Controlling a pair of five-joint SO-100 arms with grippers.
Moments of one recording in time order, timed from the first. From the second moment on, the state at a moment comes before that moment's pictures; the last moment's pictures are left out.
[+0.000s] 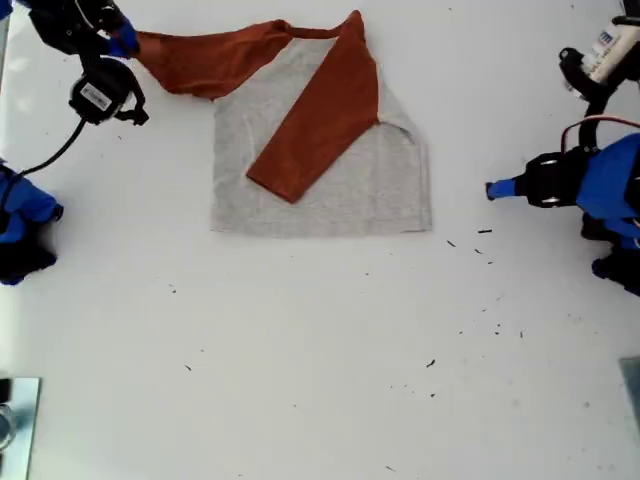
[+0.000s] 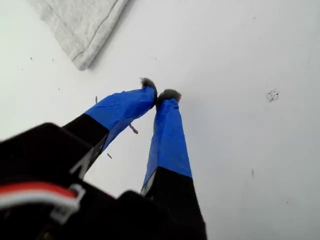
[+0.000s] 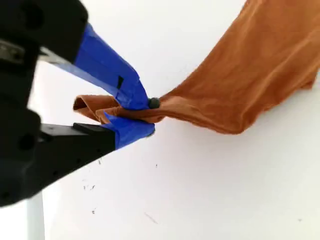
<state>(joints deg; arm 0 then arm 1) -65.1 113.7 114.9 62.8 30.2 28.5 200.0 173.9 77.4 -31.1</state>
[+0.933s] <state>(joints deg) -27.7 111.5 95.7 57.8 28.2 28.5 200.0 174.0 77.4 -30.2</state>
